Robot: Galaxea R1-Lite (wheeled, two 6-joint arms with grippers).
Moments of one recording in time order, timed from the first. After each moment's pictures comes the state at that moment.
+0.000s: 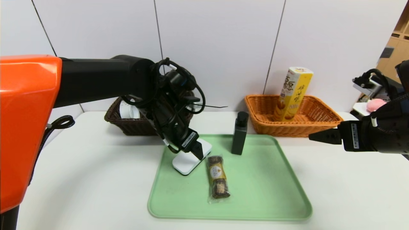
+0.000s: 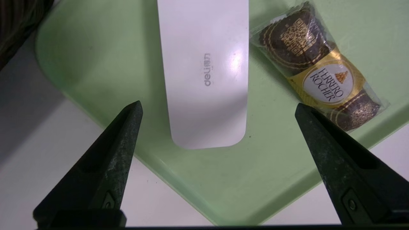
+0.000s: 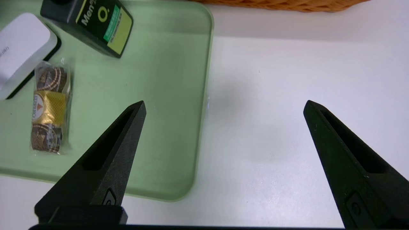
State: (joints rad) left arm -0.59 2.12 -1.95 0.91 -0.12 0.09; right arm 0.28 1.37 -1.05 0.37 -0.08 0.18
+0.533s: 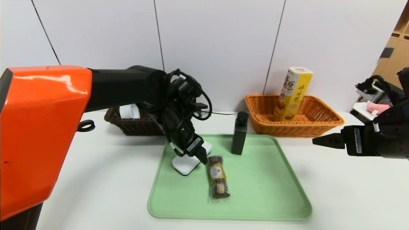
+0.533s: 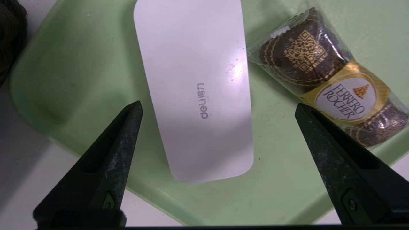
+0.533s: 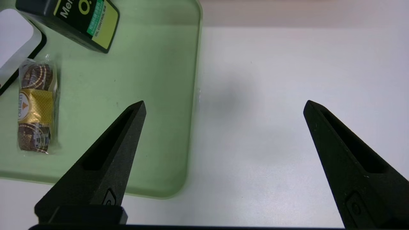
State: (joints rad) left arm -0.59 2.20 -1.97 0.89 -0.15 0.19; right arm 0.25 1.37 -1.01 0.37 -0.07 0.18
